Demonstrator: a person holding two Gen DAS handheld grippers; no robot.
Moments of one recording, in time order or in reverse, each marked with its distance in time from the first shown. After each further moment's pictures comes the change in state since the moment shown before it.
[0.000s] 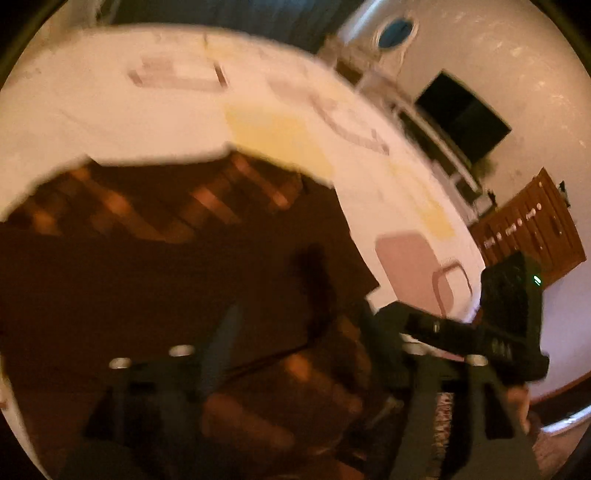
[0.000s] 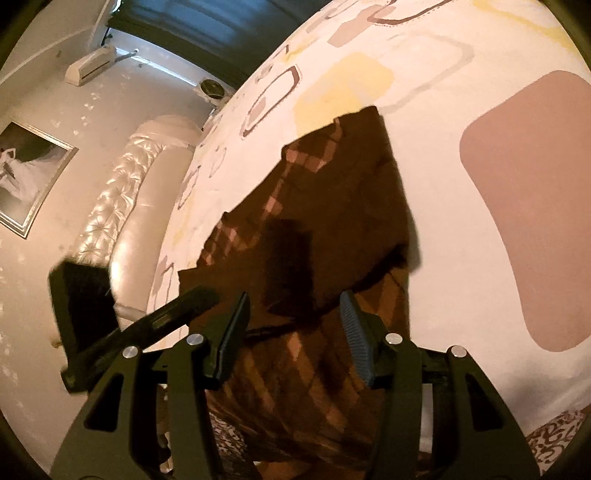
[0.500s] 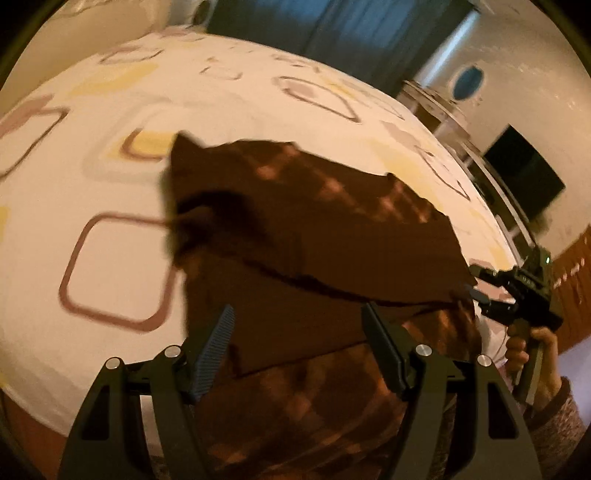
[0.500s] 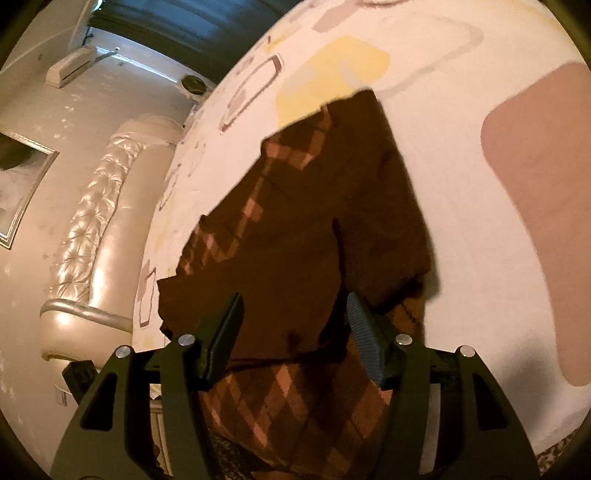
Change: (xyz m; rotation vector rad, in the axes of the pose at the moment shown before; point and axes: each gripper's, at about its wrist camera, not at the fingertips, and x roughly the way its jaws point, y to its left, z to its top) left arm -0.087 0.134 -0.065 -0.219 -0.078 0.215; right arm 0.046 -0.008 0.012 0.052 0.036 -0.069
